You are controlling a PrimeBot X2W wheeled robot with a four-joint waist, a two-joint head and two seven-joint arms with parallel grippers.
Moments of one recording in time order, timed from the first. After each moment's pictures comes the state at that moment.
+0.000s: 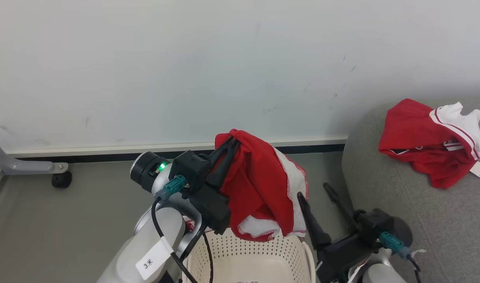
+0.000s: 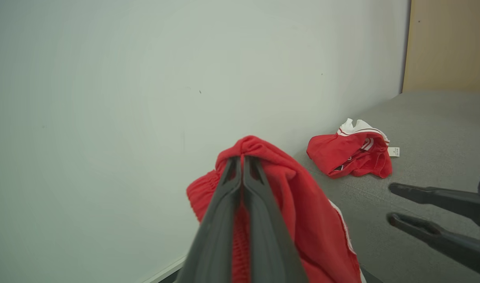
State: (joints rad) left arm -0.57 0.06 -0.54 0.50 -0.30 -0.13 -0.20; right arm -0.27 -0.09 0.42 0.37 0.26 0.05 -0.24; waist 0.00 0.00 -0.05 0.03
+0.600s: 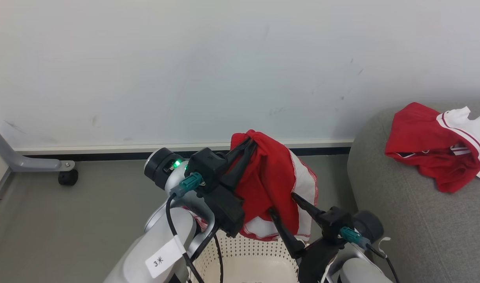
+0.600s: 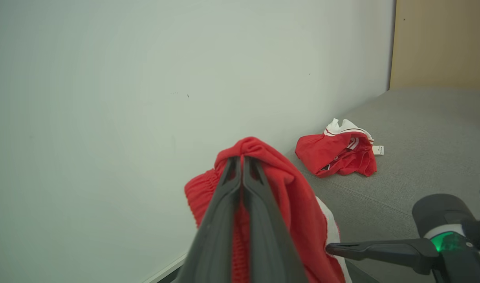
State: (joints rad) left arm -0.57 0.06 -0.58 0.41 -0.32 -0.13 -0.10; right arm -0.39 -0.07 0.59 0.56 0.22 0.10 -0.22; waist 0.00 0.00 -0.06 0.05
